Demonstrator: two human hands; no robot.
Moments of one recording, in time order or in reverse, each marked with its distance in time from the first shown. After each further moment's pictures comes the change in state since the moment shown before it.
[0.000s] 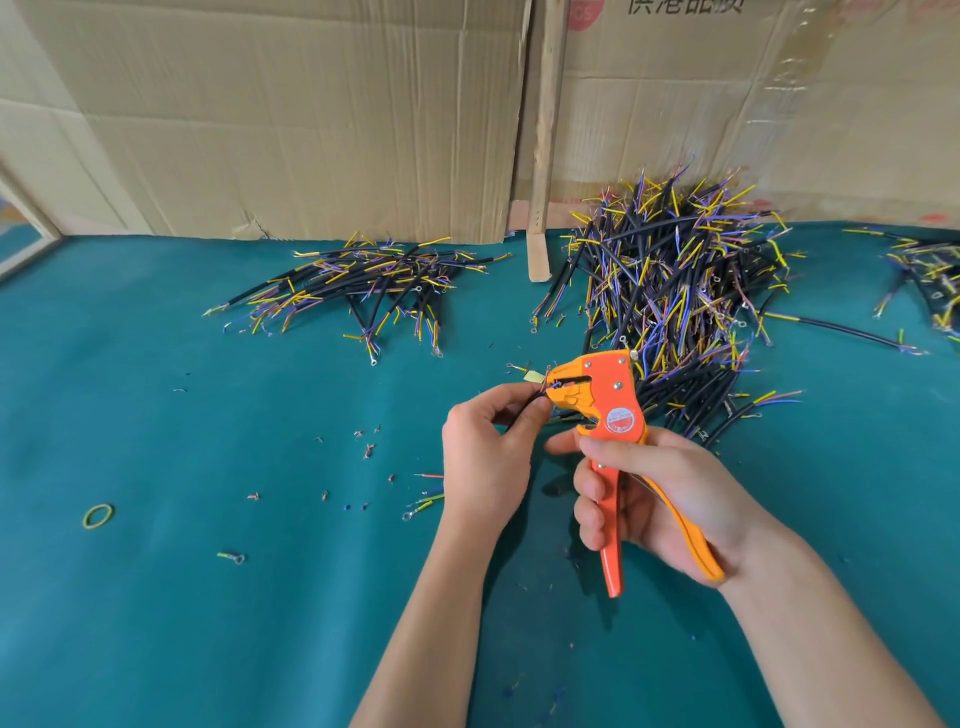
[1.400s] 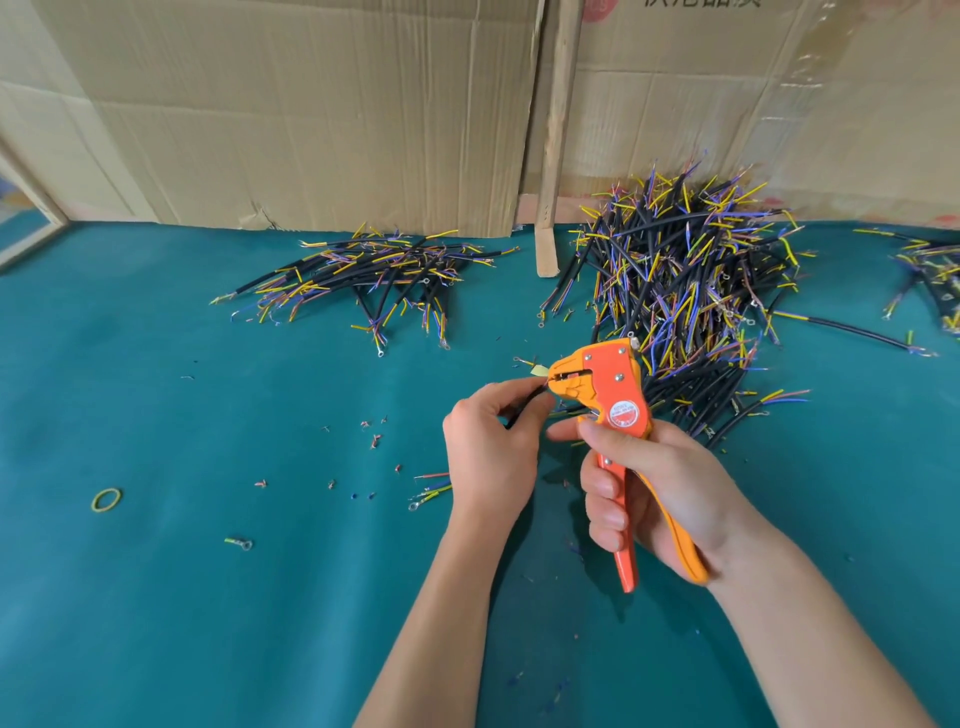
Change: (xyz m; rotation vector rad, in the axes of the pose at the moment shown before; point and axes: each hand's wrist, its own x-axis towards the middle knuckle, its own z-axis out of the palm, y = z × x) left_hand -0.002 0.001 0.001 0.067 0.063 -0.017; right_hand 0.009 0.009 0.003 -0.024 0.057 -0.063
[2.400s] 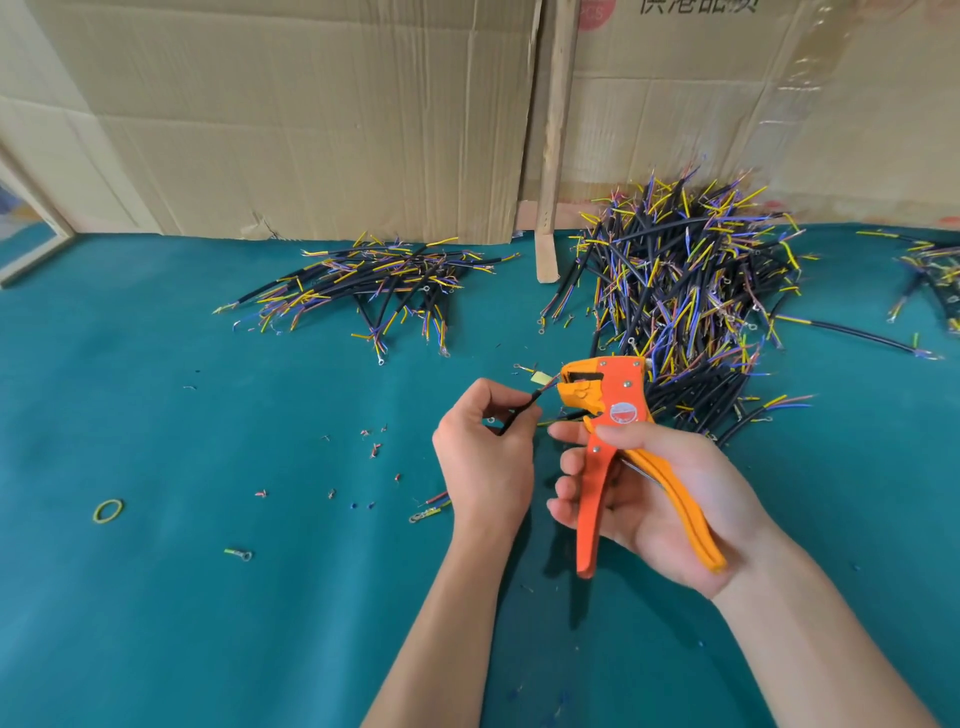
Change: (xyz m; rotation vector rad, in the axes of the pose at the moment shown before) left_hand -0.002 0.001 0.002 0.006 0.168 -0.083; right_hand -0.002 -0.005 -0.003 0.313 -0.110 0.112
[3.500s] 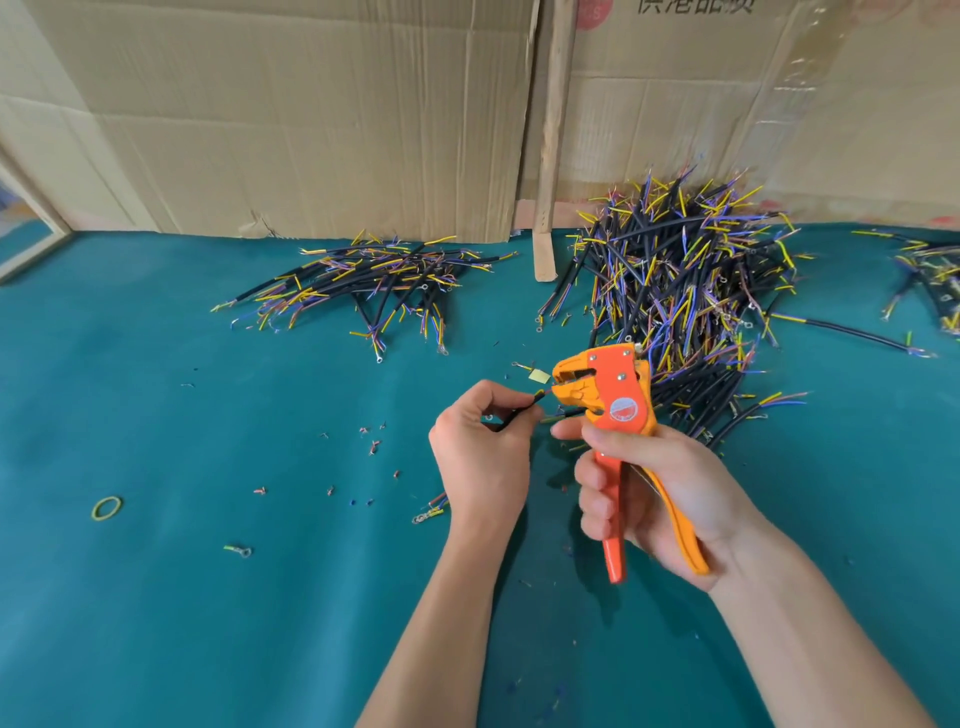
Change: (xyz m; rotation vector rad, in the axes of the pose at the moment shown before) left_hand 0.000 -0.001 -0.001 -0.038 -0.031 -0.038; right_hand -0.003 -0.001 0.002 -0.207 0.062 -0.053
